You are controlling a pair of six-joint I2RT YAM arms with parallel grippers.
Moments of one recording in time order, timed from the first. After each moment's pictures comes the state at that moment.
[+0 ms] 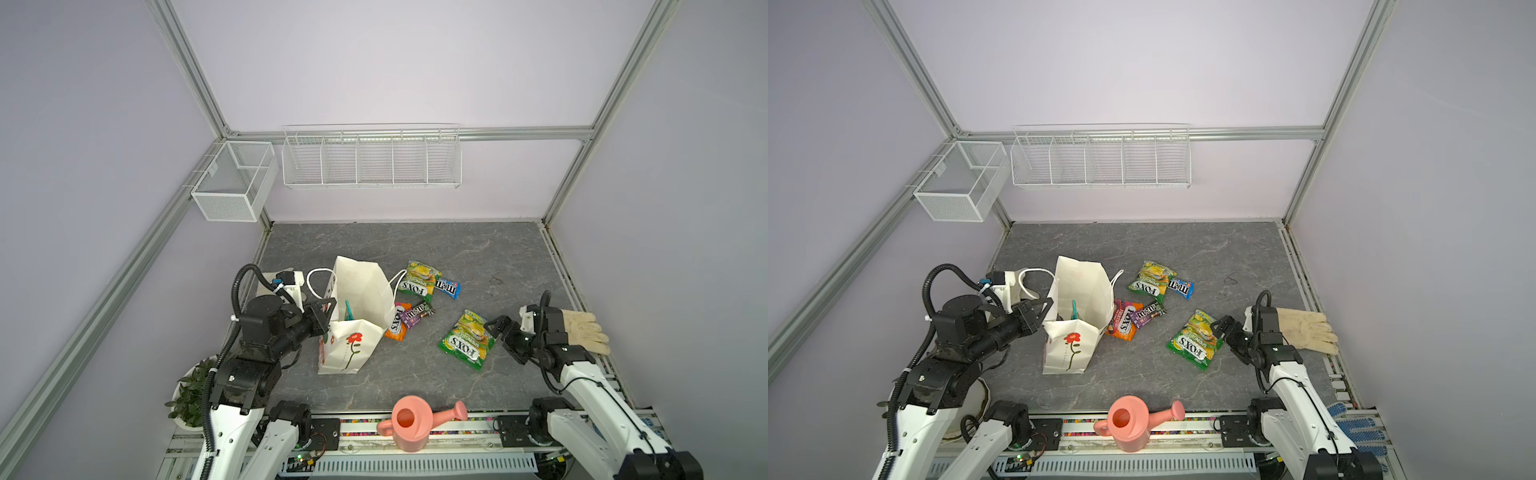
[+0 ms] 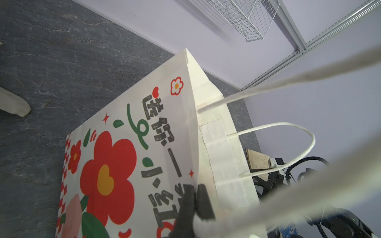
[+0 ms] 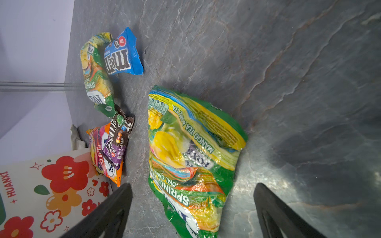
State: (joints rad) left arm -0.23 0.61 0.86 -0.67 0.36 -0.59; right arm 0.05 0.87 0.38 -0.43 -0.40 0.77
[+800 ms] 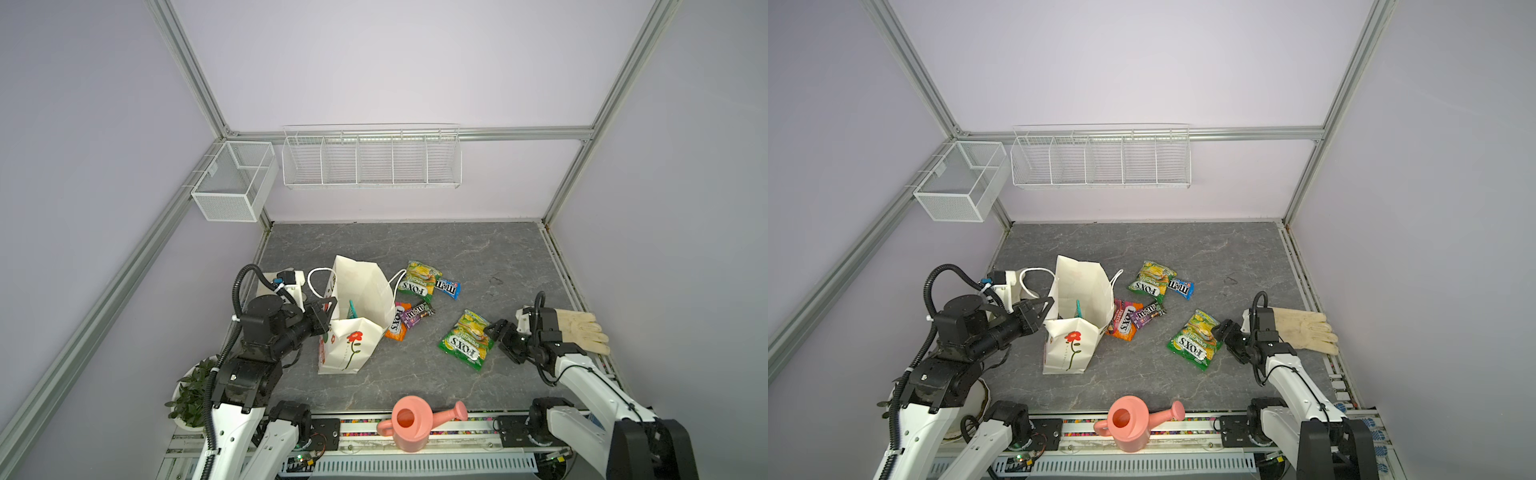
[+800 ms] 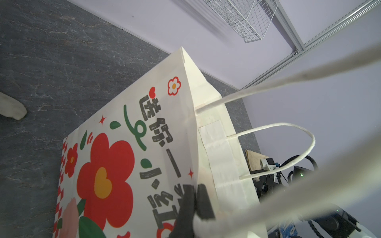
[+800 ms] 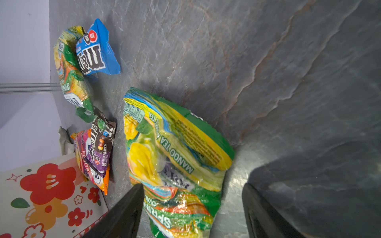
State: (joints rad) left arm -0.23 0.61 0.84 -0.65 0.37 -0.59; right arm 0.04 1.01 0.35 -0.32 -0.41 0.76
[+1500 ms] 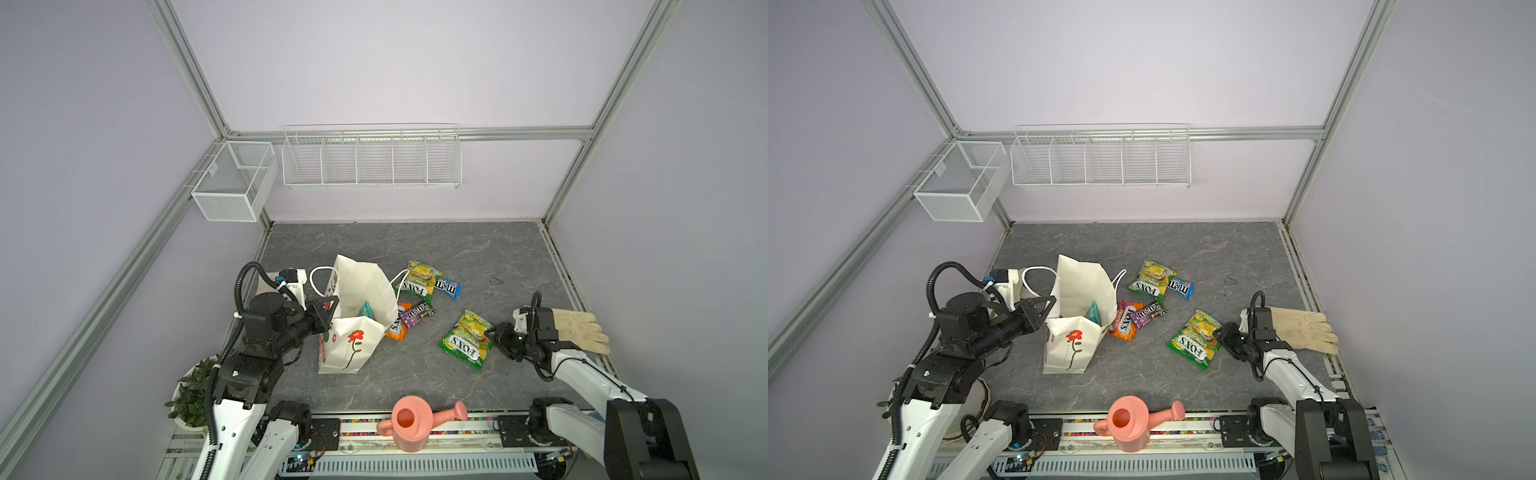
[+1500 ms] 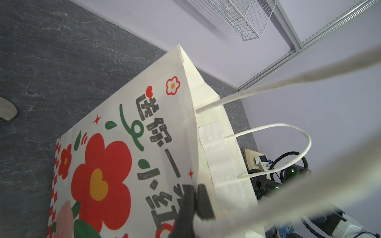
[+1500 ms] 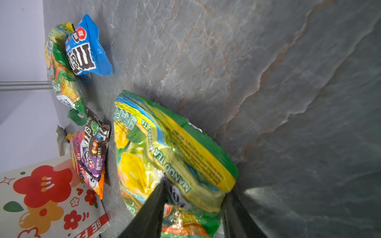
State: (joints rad) left arm -0.23 0.63 0.84 -0.63 0.38 -0.59; right arm 0.04 1.10 0.33 -0.22 -0.43 0.76
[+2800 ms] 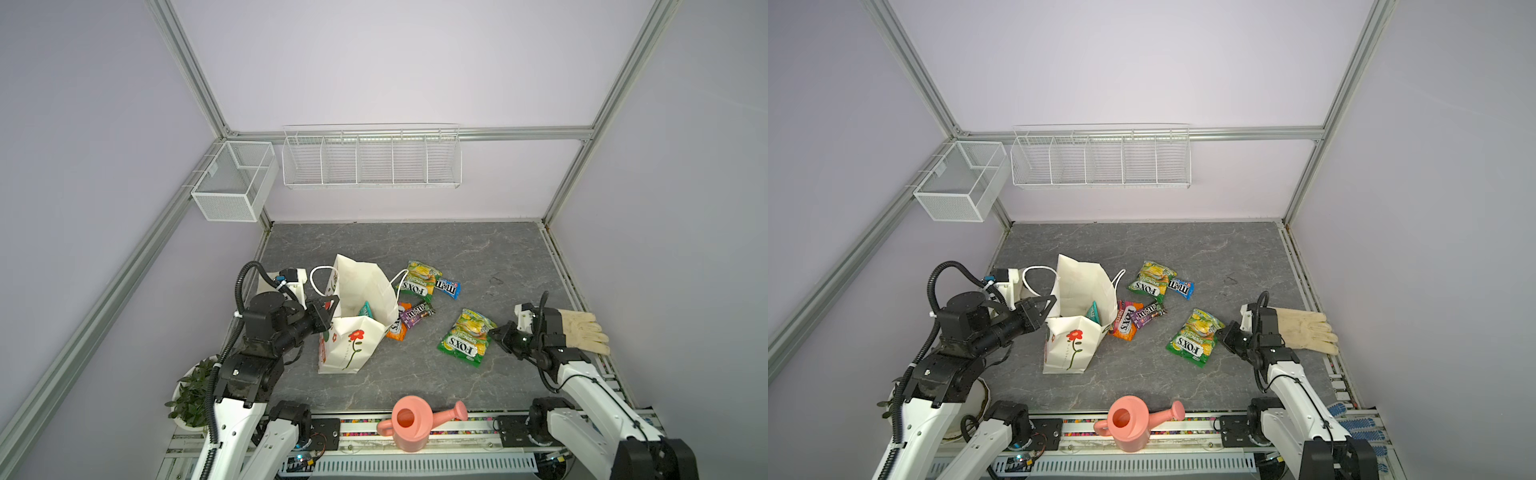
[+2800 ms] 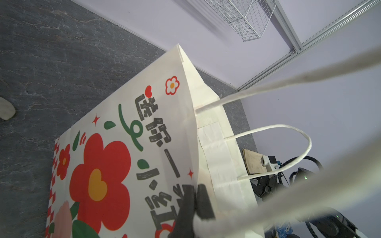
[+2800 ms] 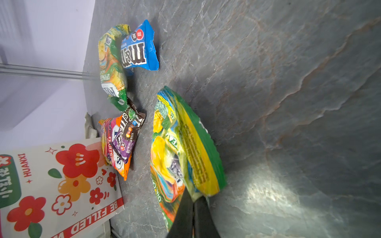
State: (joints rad) left arm -0.23 0.63 0.84 -0.63 0.38 -0.60; right arm 0.04 0.89 0.33 -0.29 -0.50 0.73
